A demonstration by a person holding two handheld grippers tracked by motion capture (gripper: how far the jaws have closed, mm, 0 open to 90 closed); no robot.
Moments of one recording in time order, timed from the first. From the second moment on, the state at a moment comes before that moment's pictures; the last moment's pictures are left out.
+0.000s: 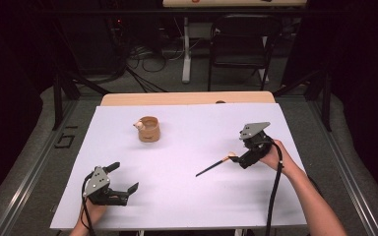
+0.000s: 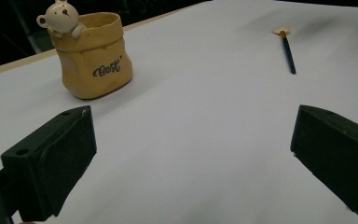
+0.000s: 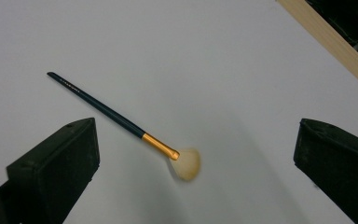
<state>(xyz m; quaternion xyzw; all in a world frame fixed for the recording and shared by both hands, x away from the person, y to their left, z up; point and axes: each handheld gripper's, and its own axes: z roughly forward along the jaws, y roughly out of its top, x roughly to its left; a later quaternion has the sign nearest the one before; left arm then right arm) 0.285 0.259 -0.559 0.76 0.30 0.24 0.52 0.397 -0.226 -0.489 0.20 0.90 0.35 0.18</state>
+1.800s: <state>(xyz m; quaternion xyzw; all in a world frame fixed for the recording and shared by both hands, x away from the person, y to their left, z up) 0.285 0.259 -0.558 0.77 0.30 0.24 0.52 0.429 -0.147 -0.484 -0.02 0.99 0.10 0.12</state>
